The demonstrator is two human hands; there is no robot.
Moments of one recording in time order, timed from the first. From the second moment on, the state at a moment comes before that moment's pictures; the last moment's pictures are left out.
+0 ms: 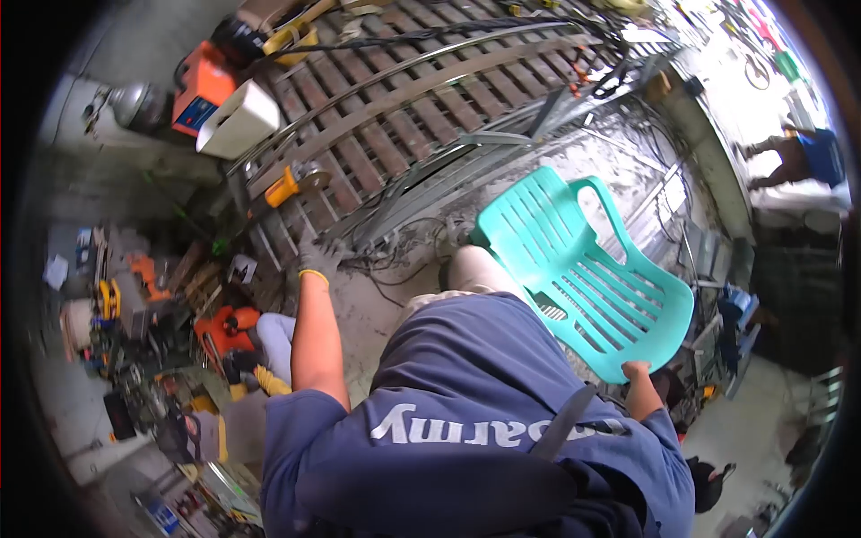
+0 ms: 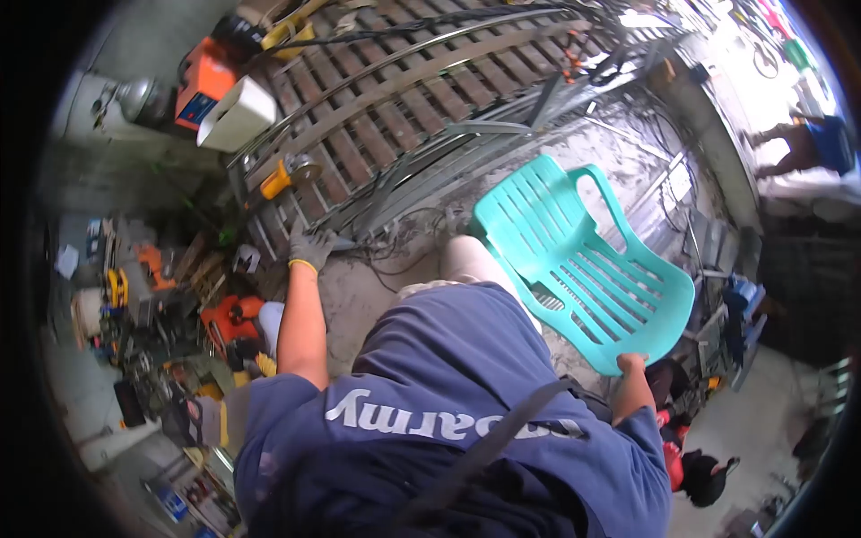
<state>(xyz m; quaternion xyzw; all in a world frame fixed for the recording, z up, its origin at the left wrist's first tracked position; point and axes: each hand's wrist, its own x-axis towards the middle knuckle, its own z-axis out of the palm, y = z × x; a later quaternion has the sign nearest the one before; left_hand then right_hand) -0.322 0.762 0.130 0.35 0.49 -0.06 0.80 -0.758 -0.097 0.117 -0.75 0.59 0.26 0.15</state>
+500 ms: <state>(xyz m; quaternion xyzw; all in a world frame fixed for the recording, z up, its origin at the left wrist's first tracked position) -0.291 0.787 0.086 0.26 0.42 0.09 0.87 -0.822 -0.073 0.059 -0.63 0.73 0.08 0.27</state>
